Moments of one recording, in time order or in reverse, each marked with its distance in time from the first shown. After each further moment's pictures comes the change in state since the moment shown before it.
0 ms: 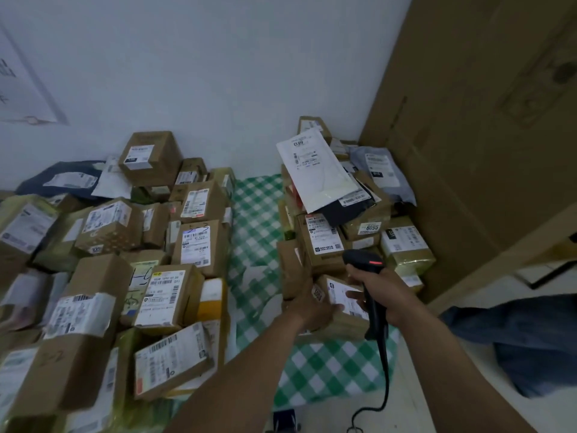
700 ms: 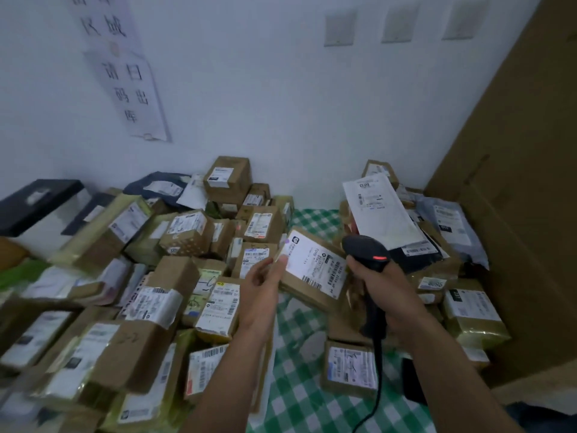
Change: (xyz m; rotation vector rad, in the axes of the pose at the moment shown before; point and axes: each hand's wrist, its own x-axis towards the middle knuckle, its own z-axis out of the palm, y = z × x) left_hand -0.101 -0.010 -0.149 -0.856 0.681 0.231; right_hand -0.027 -0.077 0.095 -0.036 -0.157 -0.373
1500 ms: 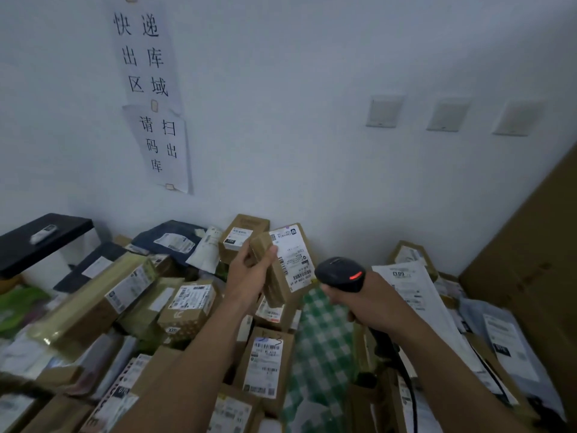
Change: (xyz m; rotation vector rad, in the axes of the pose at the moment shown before) left_hand 0.206 0.145 -0.019 0.098 0.058 0.248; right_hand 0.129 -0.141 0.096 -0.569 -0.257 -0.269
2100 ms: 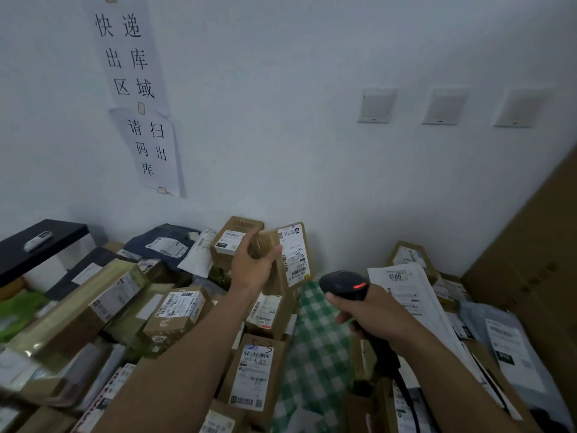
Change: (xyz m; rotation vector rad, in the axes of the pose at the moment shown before) left_hand 0.045 -0.008 0.044 0.058 0.086 0.002; right_hand 0.020 0.035 -0.025 0.190 -0.105 0.143
